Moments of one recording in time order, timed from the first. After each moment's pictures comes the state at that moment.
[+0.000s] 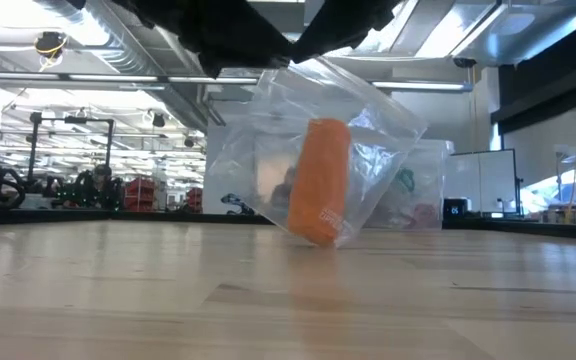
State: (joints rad) left arm -0.29 1.43 0.81 0.24 -0.40 -0.12; right arm 0.26 1.66 1.28 -0.33 0.29 -0.01
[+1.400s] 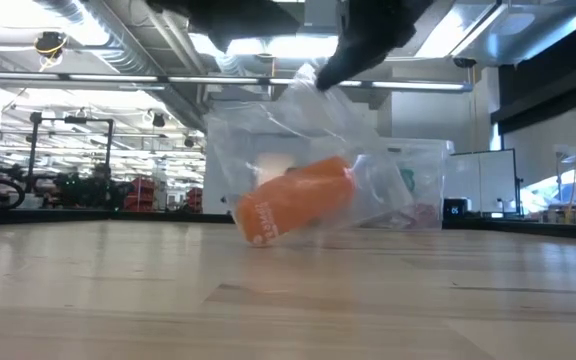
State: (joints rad) left arm -0.28 1.40 0.81 0.32 -0.40 0.06; right arm 0.25 1.67 1.28 -0.48 0.23 0.10
